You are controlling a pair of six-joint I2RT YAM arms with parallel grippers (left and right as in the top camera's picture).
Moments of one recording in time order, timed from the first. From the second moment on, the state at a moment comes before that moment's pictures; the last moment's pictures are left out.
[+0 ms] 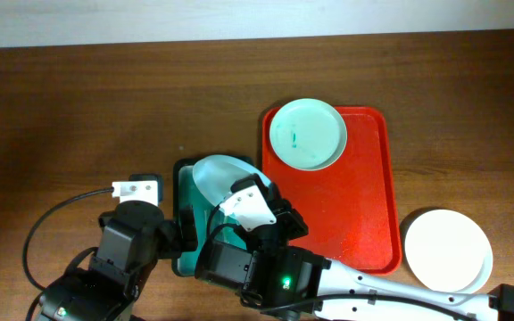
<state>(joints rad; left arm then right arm) -0.48 0.77 0.98 -1.03 -0.27 -0.40 1.25 1.46 1.21 -0.86 1.13 0.50</state>
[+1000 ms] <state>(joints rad) -0.48 0.77 0.99 -1.02 -0.28 -0.40 -0.40 1.00 1.15 -1.36 -0.04 0.49</state>
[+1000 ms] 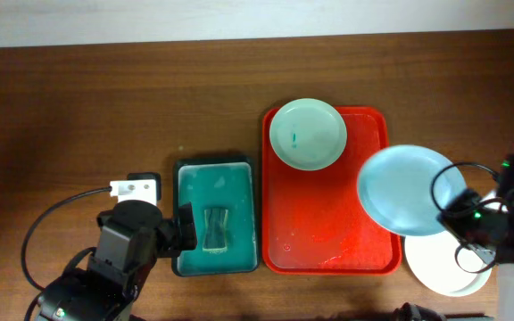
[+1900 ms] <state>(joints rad) -0.48 0.89 1.00 -0.95 -0.26 -0.40 0.02 1.65 1.04 -0.38 -0.18 0.18</state>
